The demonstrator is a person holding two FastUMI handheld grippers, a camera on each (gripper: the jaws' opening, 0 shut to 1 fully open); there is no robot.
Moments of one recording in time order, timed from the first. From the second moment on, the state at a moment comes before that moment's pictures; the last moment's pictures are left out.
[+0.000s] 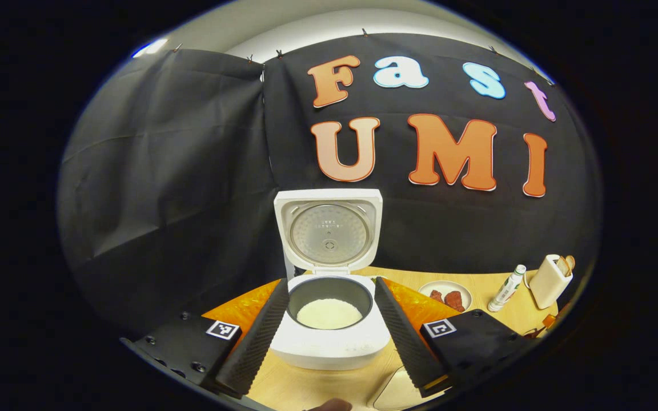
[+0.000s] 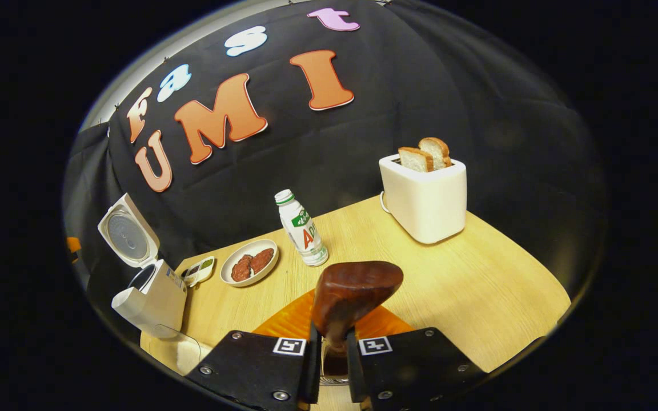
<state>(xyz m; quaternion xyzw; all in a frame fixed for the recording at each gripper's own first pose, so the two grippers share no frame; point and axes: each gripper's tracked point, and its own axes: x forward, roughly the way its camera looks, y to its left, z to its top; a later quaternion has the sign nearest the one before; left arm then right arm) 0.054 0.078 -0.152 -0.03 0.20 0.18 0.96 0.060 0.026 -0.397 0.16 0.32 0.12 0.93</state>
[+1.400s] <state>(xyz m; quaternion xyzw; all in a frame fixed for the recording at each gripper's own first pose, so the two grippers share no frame) 0.354 0.191 -0.172 -0.07 0.30 0.16 0.94 -0.011 -0.059 -0.228 0.10 0.24 -0.03 0.97</state>
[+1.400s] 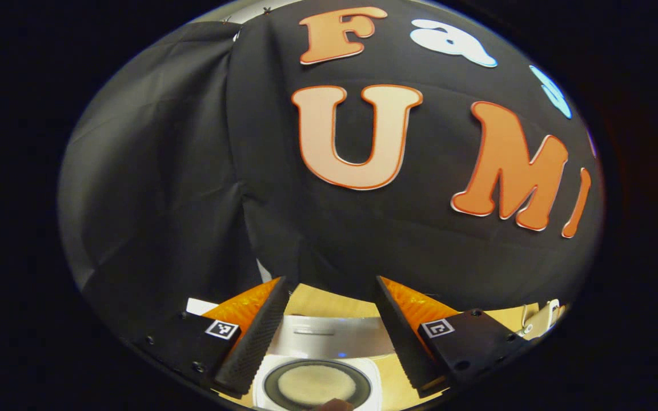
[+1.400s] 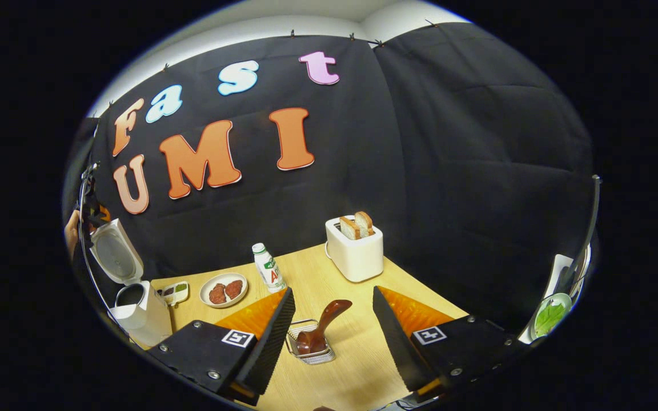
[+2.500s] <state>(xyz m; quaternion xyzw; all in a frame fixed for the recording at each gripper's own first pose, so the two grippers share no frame) 0.148 0.108 -0.328 -0.09 0.62 0.09 0.77 0.023 -0.002 -0.230 0.10 0.23 0.09 0.96</state>
